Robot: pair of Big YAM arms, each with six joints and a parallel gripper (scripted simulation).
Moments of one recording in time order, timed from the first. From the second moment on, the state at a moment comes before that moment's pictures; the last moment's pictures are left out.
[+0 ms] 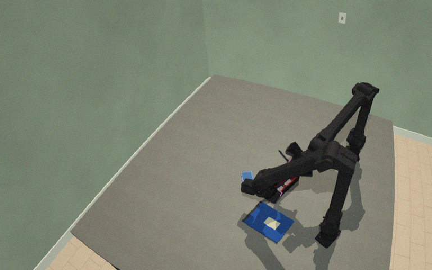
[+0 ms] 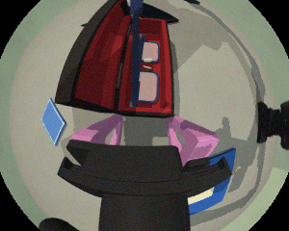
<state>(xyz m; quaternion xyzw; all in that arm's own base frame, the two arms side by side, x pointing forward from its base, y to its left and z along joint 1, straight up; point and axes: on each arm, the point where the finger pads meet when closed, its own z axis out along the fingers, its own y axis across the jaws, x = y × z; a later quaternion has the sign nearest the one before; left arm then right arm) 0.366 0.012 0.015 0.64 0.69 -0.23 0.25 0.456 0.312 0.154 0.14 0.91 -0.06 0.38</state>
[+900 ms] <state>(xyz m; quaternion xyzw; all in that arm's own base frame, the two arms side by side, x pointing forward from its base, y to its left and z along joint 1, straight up) 0.366 0.013 0.014 0.64 0.69 -0.23 0.25 0.450 0.302 0.142 0.19 0.92 -0.06 0.34</state>
